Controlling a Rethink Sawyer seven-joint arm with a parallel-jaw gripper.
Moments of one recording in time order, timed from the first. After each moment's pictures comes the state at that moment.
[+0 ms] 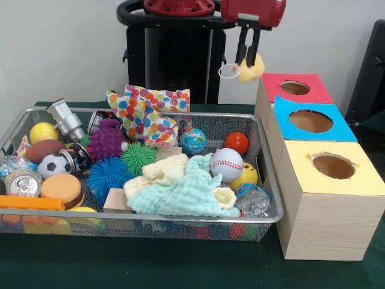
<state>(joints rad) -0.04 -1.03 -0.08 2.02 -0.23 0.27 2.23</state>
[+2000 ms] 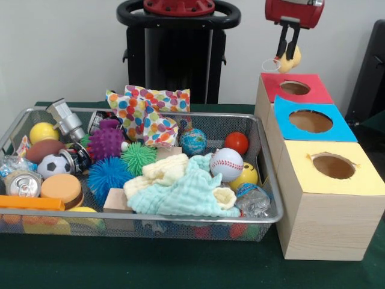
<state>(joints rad) 0.17 -0.98 -0.12 2.08 -0.05 0.42 2.23</state>
